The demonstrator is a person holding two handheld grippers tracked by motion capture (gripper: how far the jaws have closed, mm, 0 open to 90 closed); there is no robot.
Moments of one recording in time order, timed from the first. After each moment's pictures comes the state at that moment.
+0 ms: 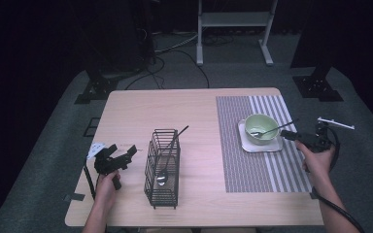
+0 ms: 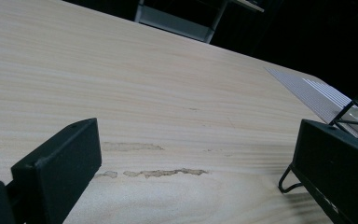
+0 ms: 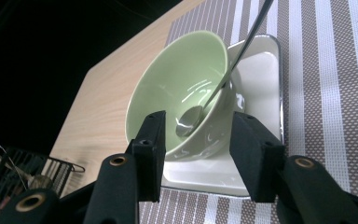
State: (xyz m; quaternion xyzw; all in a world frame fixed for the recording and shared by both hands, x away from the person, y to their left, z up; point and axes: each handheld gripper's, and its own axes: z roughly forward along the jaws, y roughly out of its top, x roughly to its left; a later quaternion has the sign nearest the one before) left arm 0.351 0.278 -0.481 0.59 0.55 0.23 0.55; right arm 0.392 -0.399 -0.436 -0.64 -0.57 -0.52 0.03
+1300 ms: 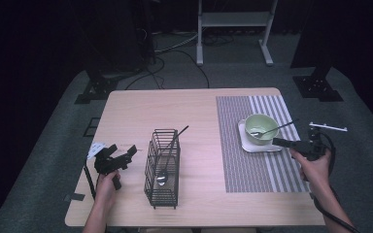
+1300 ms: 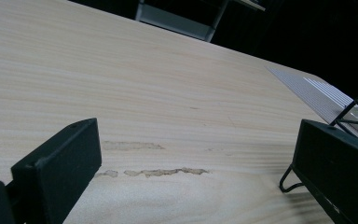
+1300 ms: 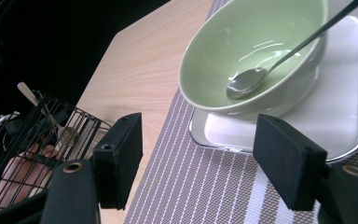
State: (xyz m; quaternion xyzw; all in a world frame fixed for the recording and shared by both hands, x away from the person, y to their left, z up) left arm 0.351 0.278 -0.481 0.59 0.55 0.22 0.55; right arm 0.367 -0.369 -0.425 -0.58 -0.62 -0.52 0.05
